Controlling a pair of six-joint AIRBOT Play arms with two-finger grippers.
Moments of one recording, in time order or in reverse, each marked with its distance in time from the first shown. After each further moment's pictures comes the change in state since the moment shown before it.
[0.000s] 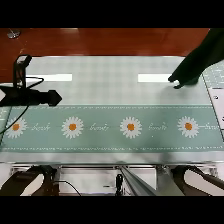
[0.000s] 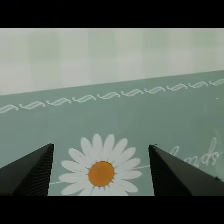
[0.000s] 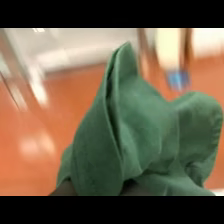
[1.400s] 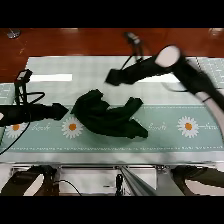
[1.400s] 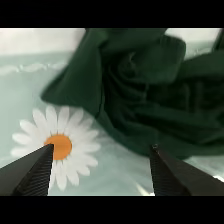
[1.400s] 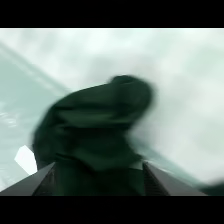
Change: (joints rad) left arm -0.023 0.147 -0.140 -0.120 -0.054 -0.011; right arm 0.671 -0.214 -0.487 0.203 0.147 0.016
